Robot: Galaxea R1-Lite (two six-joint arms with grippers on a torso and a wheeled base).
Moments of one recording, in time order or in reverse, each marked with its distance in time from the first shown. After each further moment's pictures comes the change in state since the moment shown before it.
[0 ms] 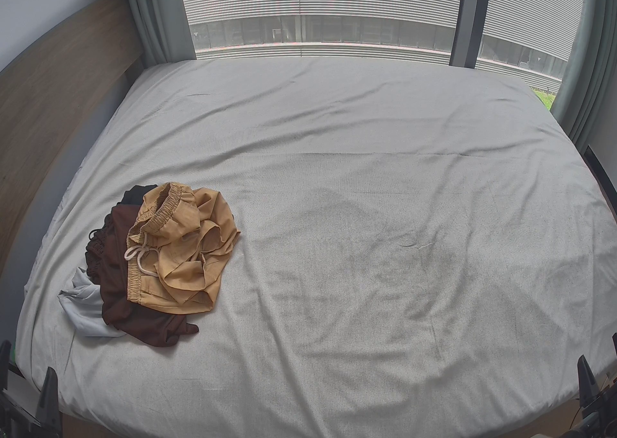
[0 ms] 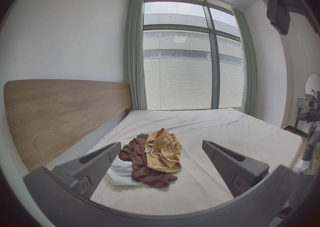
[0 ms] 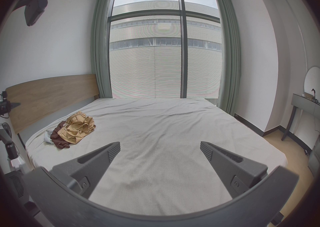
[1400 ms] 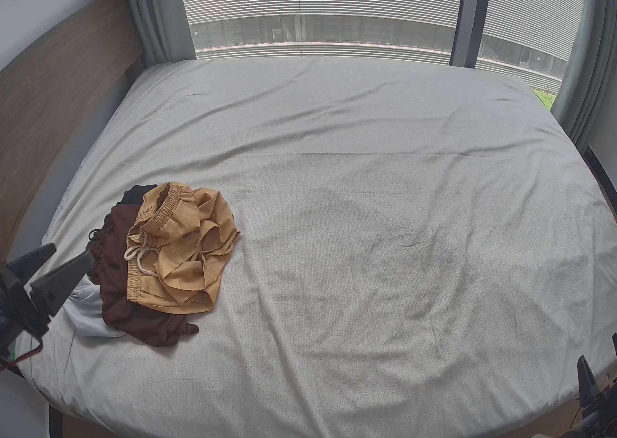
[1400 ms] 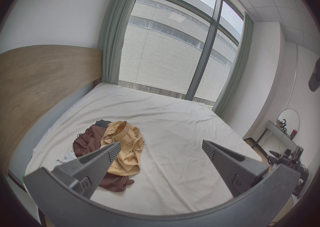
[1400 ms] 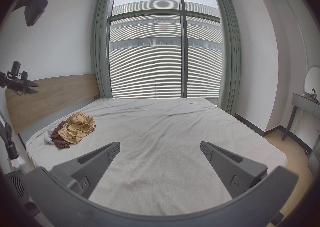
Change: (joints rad) left arm -0.243 0.793 -0.375 -0.179 -0.073 -0.214; right arm 0.000 0.000 0.000 0.000 0.003 0.001
